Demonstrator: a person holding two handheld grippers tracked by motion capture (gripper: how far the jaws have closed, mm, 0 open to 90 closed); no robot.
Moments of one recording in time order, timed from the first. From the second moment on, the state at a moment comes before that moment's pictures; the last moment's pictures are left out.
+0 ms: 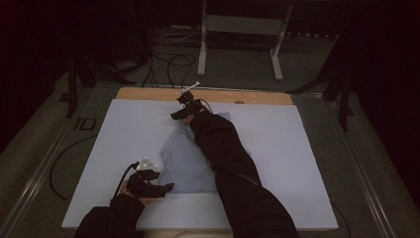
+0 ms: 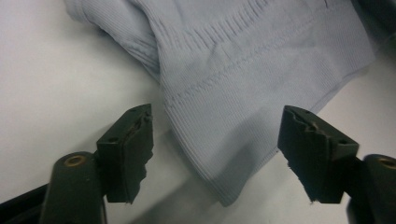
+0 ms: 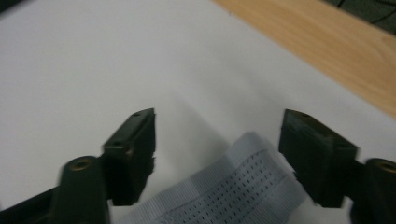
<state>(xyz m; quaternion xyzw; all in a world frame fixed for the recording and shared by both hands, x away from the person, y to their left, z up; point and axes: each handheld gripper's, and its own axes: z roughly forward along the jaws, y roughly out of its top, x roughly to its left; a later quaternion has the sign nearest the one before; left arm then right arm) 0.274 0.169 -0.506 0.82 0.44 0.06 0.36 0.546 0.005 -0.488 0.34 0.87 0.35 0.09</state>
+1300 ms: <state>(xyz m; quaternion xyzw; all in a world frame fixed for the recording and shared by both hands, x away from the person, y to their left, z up) 0.274 0.159 -0.504 0.83 0.42 0.03 0.36 0.544 0.007 -0.484 0.32 0.90 0.27 0.12</state>
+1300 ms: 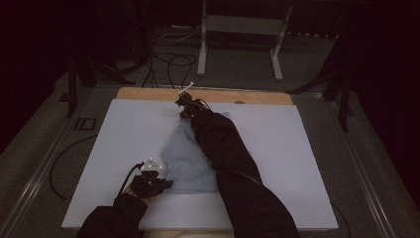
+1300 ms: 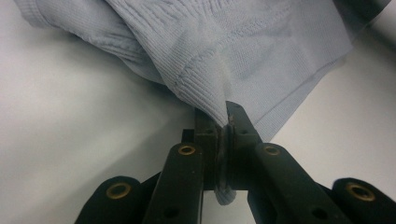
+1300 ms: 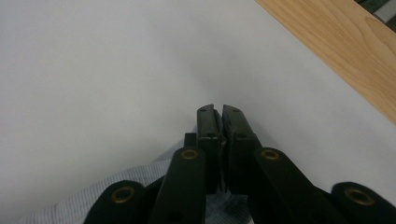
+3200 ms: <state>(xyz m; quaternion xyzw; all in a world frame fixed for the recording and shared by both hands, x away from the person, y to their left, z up) 0.290 0.062 -0.430 0.88 0.29 0.05 0.37 0.521 -0.093 -0.401 0.33 0.85 0.37 0.15</state>
